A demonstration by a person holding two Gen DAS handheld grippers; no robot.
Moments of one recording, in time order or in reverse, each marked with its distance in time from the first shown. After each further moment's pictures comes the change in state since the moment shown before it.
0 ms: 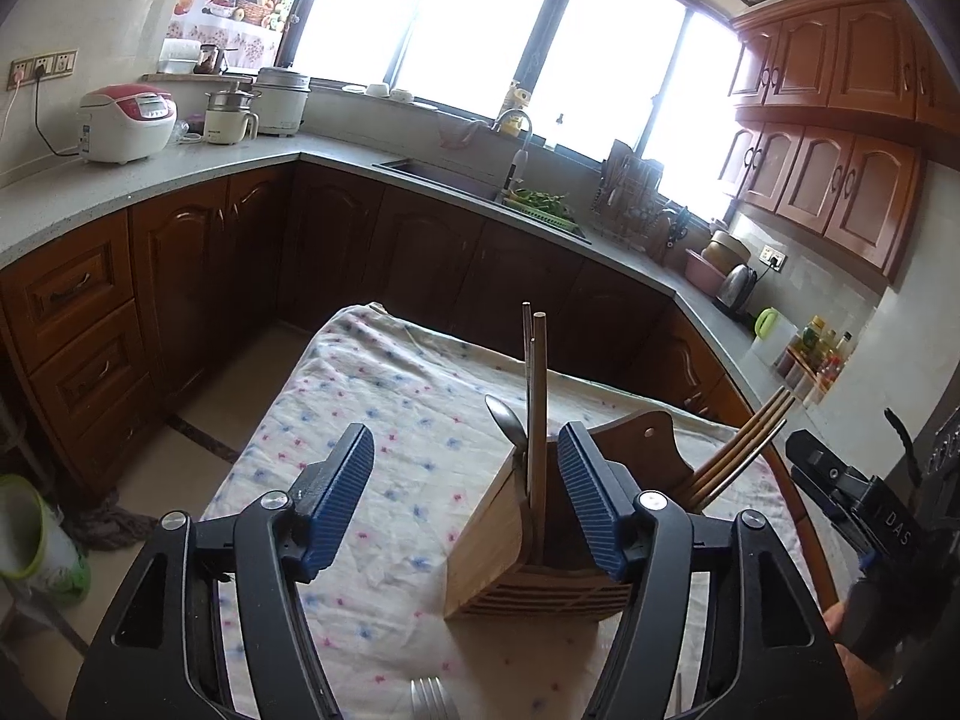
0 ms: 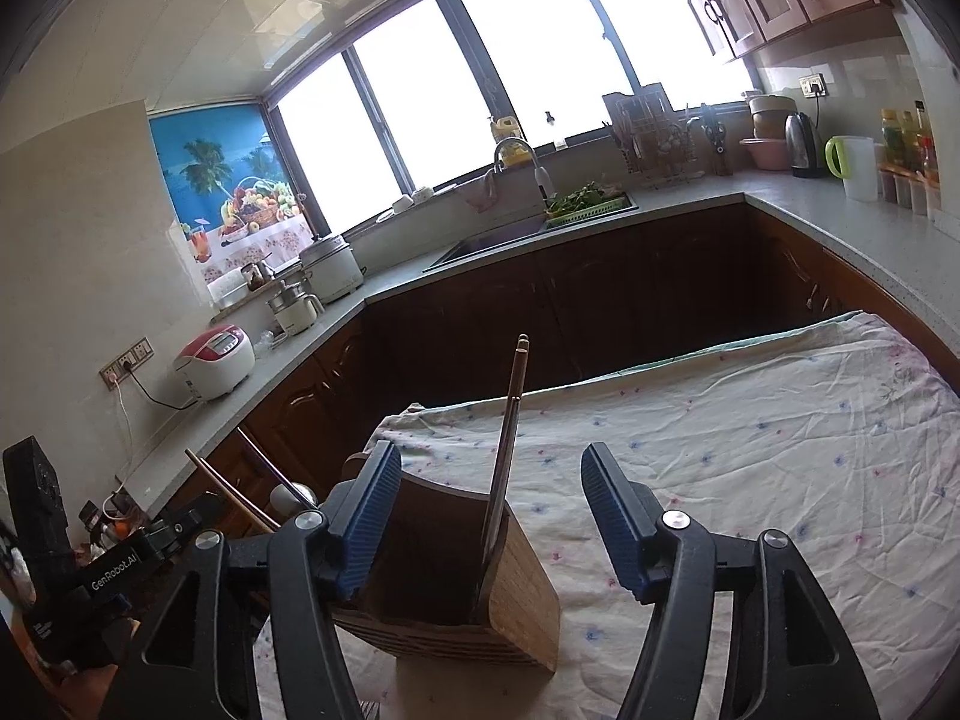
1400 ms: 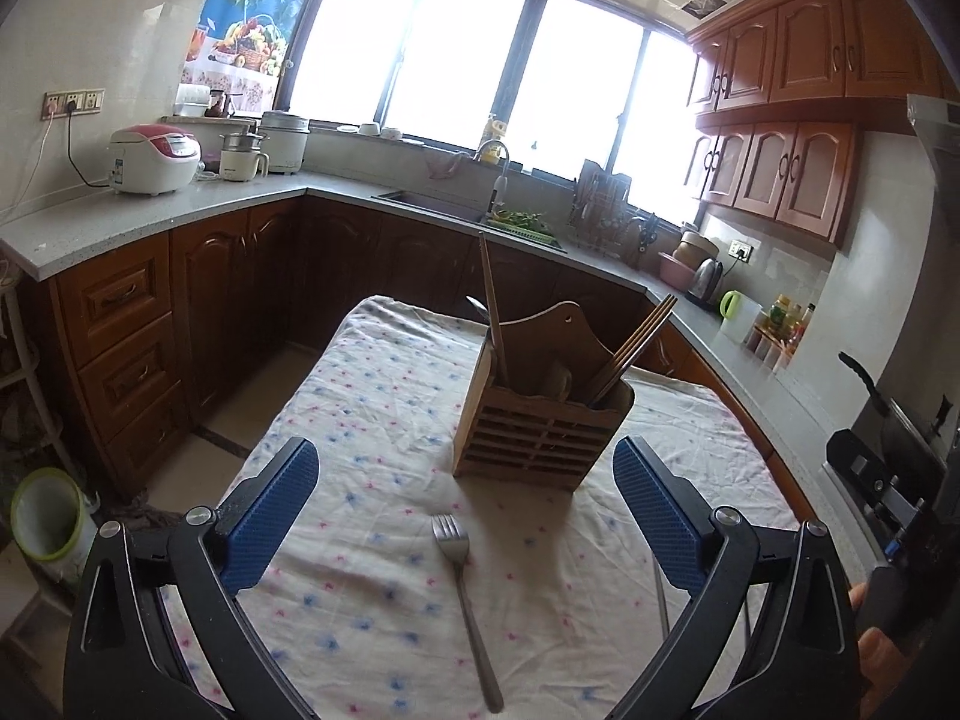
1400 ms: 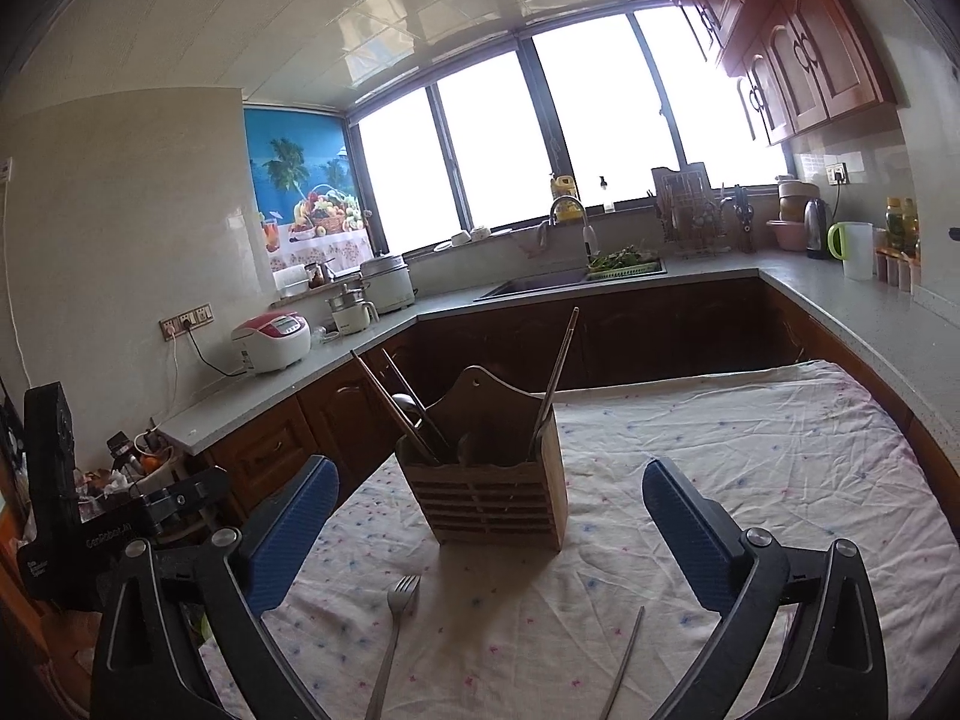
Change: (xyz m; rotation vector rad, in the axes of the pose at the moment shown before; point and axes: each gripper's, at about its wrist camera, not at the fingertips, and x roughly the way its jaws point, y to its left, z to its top) left arm -0.155 -0.005 -0.096 0.072 -0.088 0.002; right arm -0.161 0.034 -0.078 -0.170 -0.118 0.057
